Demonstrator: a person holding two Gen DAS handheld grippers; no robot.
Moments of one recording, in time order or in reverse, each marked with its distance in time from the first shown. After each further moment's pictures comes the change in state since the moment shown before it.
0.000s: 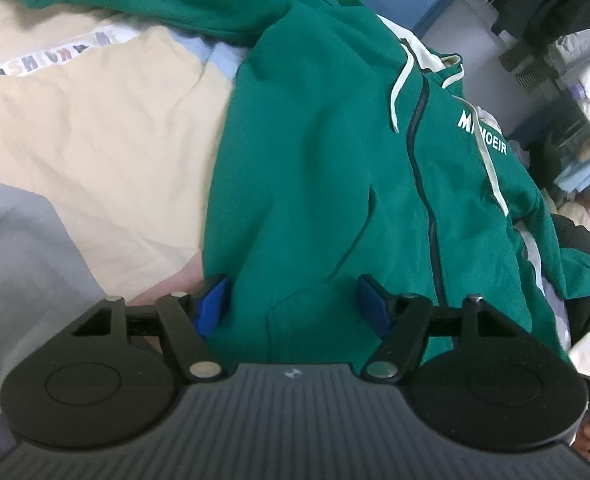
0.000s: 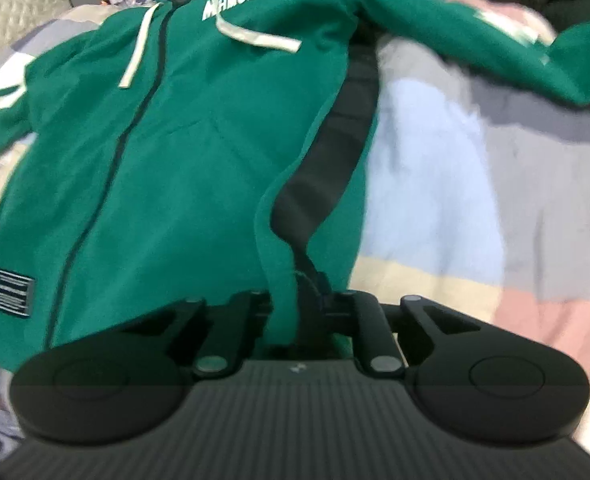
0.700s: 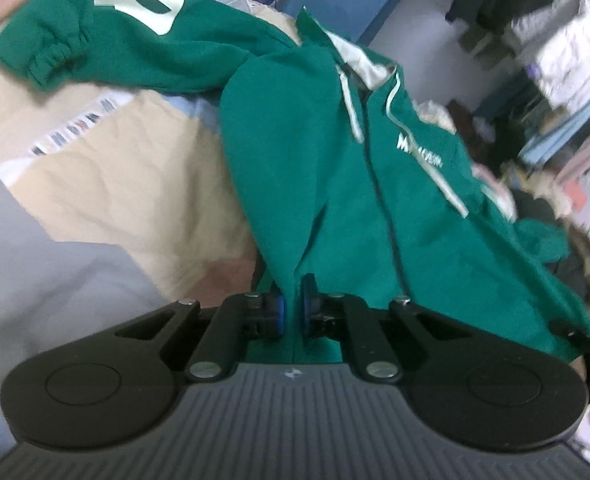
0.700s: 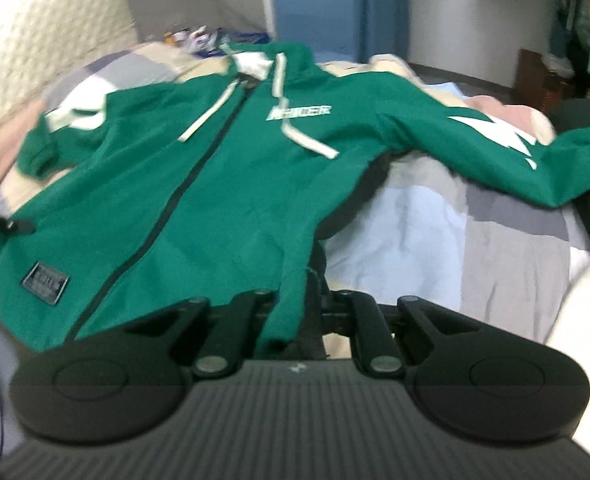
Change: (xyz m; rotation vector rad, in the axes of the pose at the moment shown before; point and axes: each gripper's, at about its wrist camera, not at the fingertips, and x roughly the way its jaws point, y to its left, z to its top) left arm -0.112 -0.007 0.034 0.132 0.050 -0.047; right arm -0.126 0.024 0.017 -0.144 -0.122 0.097
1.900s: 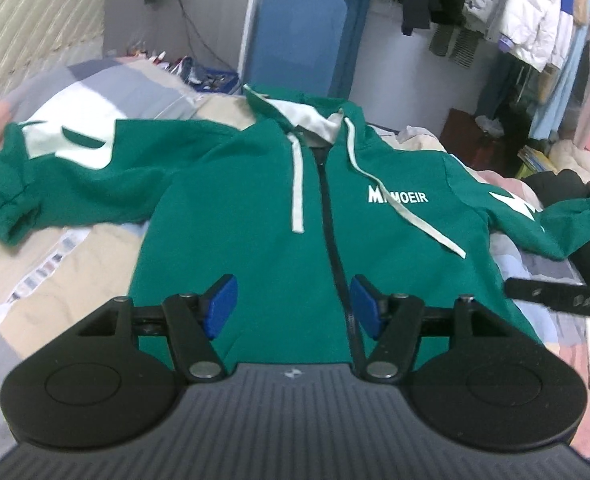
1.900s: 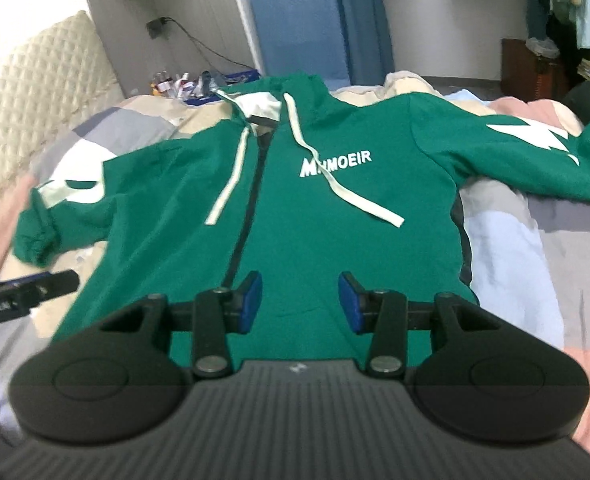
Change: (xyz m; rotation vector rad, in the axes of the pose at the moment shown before) left arm 0.025 -0.140 0.013 0.282 -0.251 0.143; right arm 0.069 0.074 0.045 0.200 -0.136 -0.019
